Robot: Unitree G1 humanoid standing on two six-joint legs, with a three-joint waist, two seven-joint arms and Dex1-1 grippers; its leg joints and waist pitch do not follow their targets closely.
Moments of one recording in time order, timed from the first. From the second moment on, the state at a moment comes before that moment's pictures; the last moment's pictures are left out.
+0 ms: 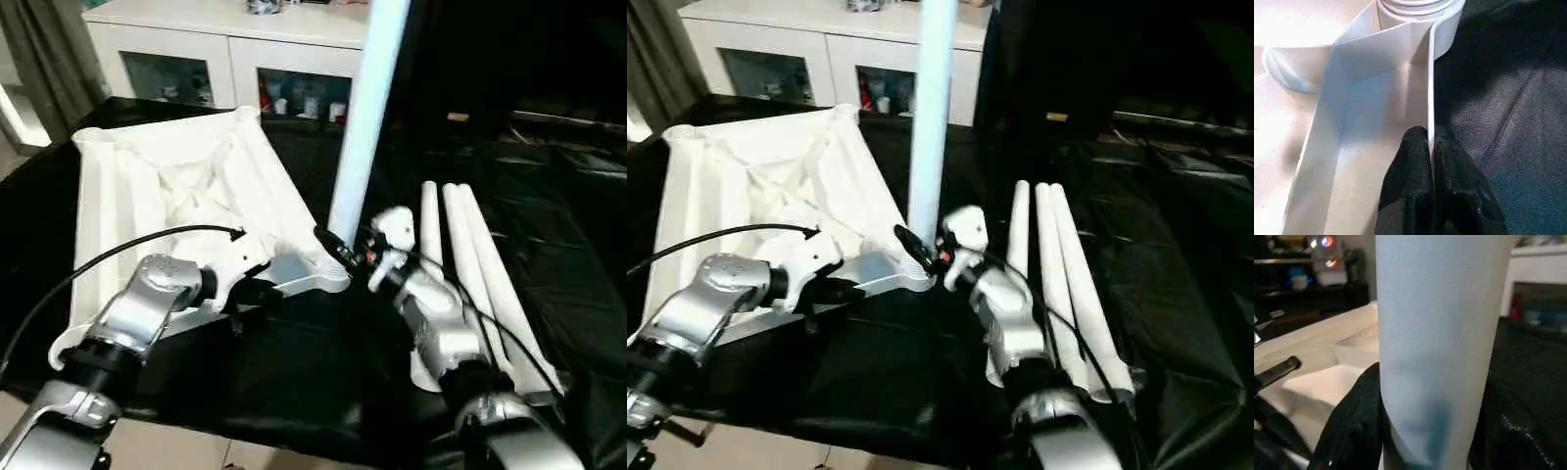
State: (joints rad) left arm -0.51 0.50 -0.30 0.41 -0.01 0.29 -1.04; right arm -0.61 -0.04 0.05 0.84 0.19 -0.24 0.75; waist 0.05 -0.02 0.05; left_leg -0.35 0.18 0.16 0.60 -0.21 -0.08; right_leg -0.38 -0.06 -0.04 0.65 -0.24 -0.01
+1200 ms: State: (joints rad) left arm -0.56 0.48 -0.30 0.52 -0.01 0.19 -1.13; right arm -0.52 -0.03 -0.07 0.80 0.34 -0.16 0.85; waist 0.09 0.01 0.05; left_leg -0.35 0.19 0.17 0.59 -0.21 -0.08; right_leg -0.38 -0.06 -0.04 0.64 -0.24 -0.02
